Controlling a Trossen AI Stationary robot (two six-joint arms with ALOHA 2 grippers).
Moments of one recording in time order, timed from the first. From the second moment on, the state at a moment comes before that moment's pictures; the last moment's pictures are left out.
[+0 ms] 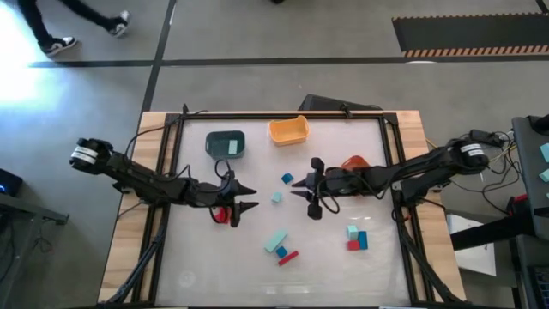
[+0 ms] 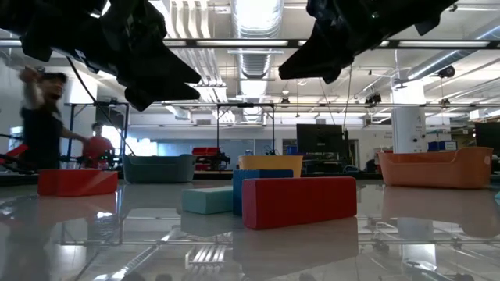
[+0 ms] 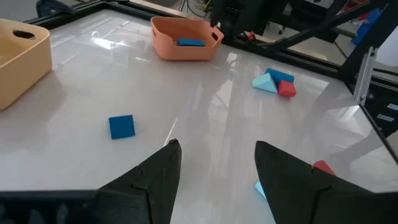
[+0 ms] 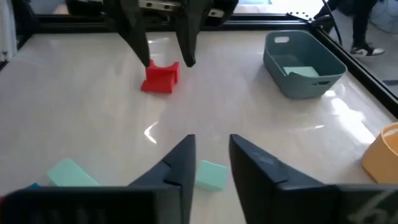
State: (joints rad) left arm -0.25 1.24 0.45 0.46 -0.36 -0.39; right arm 0.12 1.41 0.77 0.19 0.19 0.07
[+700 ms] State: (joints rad) left arm -0.25 1.24 0.44 0.46 -0.49 -0.38; right arm 0.10 1.55 0.78 0.17 0.34 0.09
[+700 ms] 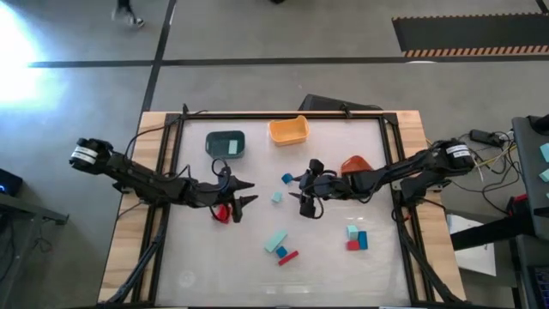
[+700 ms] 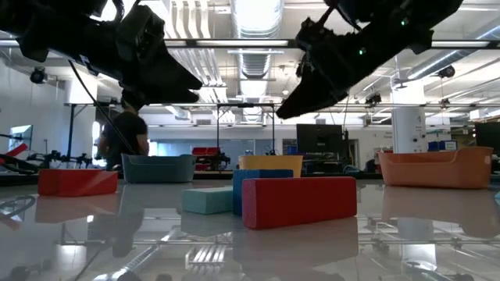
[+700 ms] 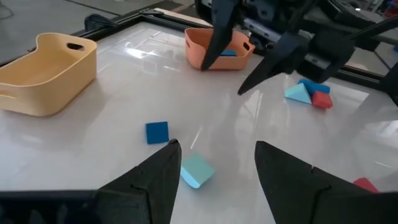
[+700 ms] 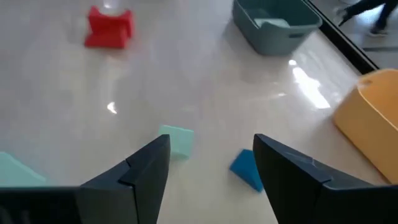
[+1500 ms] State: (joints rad) left arm -0.25 1.18 0.41 0.39 -0.49 -0.41; right arm -0.19 1.64 1.31 0.16 0.31 -0.35
